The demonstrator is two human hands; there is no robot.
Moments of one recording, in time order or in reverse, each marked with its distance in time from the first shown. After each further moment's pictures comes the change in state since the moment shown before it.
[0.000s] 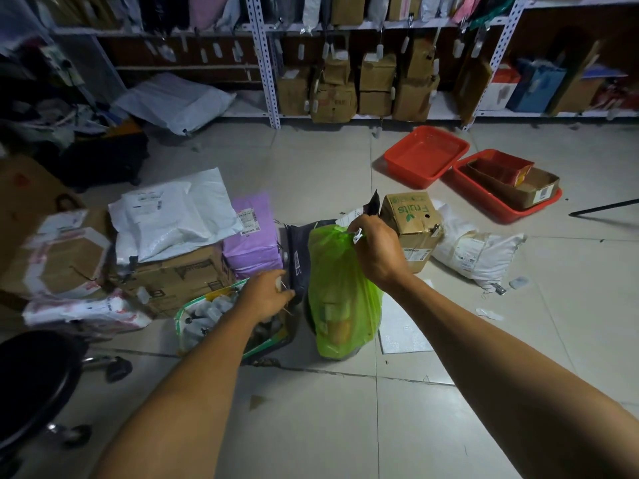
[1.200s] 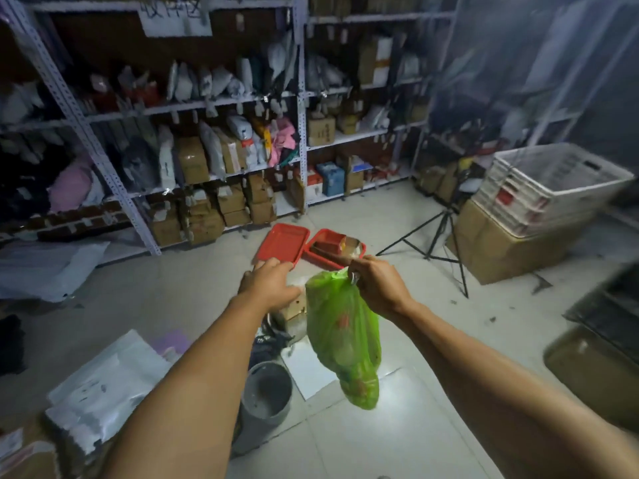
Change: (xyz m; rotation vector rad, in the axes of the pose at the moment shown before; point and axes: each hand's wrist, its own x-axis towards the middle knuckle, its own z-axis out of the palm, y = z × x) left_hand -0.260 0.429 -0.372 0.494 -0.078 0.659; right_hand -0.087 -0.305 -0.494 -0.380 0.200 0.283
